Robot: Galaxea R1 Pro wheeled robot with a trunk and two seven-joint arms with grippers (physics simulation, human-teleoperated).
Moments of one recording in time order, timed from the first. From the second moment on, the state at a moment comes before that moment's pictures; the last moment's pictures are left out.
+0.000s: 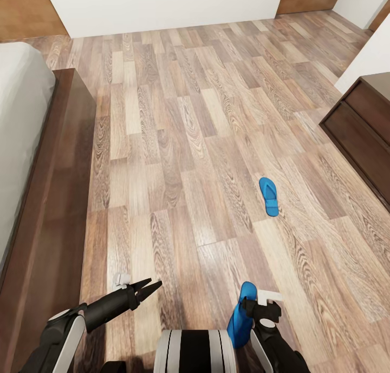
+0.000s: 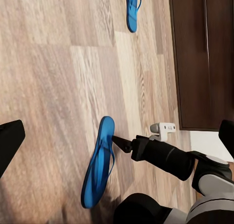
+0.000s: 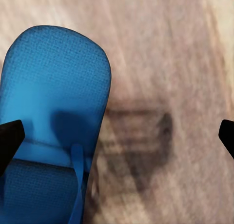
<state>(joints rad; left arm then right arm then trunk) -0.20 0.05 0.16 -1.35 0.32 0.60 -0.97 -0.41 0.10 -0.01 -0.67 0.01 0.08 -0.35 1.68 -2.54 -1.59</state>
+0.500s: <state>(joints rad) -0.20 0.05 0.16 -1.35 0.32 0.60 -0.97 -0.41 0.10 0.04 -0.69 0.01 0.08 -0.23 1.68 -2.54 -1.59</state>
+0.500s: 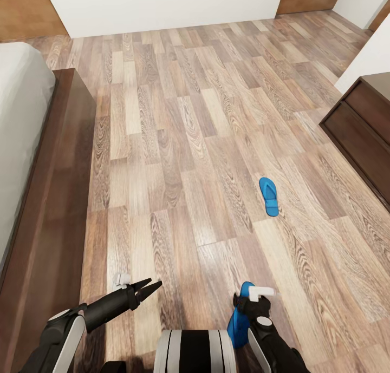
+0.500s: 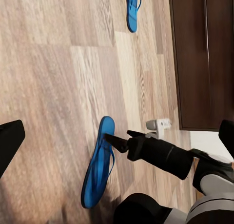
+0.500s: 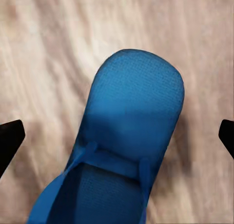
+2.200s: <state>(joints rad) -0.20 0.05 0.16 -1.34 0.32 0.60 -0.96 -0.41 0.10 0.09 -0.76 -0.01 0.27 -0.09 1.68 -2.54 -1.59</state>
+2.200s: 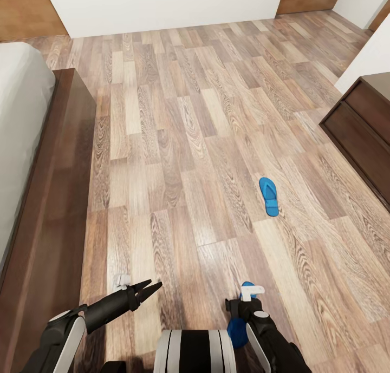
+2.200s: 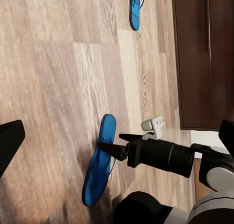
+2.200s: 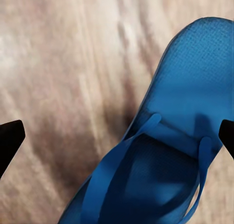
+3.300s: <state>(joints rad) -0.20 0.05 0.16 -1.34 0.32 0.60 -0.96 -0.42 0.10 -0.03 -0.76 -0.16 0.38 -0.10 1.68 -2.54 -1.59</state>
